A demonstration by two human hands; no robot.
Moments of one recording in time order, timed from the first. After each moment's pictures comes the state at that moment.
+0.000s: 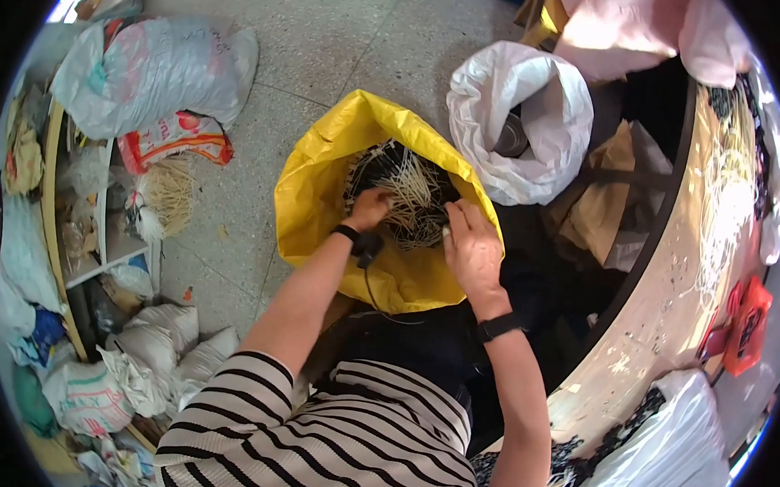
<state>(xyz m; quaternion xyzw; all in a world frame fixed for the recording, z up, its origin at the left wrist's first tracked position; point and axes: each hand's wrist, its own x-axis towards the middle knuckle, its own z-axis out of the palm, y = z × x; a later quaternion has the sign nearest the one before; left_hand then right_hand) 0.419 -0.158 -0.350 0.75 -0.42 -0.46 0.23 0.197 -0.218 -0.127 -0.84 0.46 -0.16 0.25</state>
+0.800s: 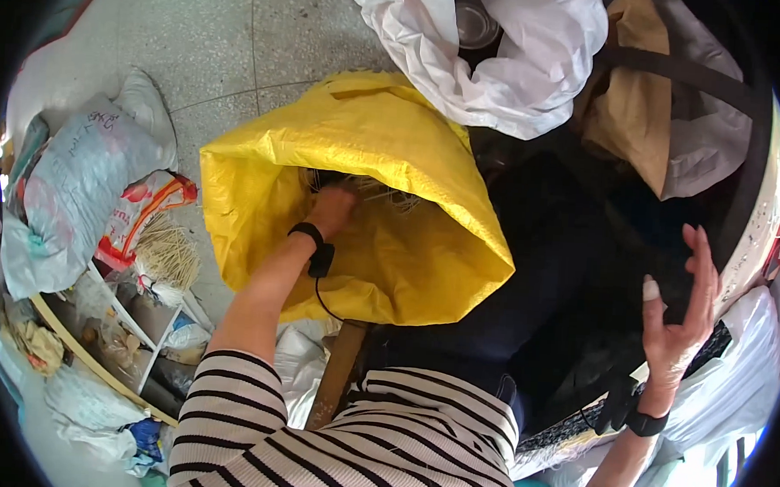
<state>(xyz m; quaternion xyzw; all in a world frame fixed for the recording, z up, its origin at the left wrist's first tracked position) 0.463 -0.143 -0.401 0.48 -0.68 -0.43 -0.34 0.033 -0.241 -0.026 -0.74 0.67 0.01 0.12</state>
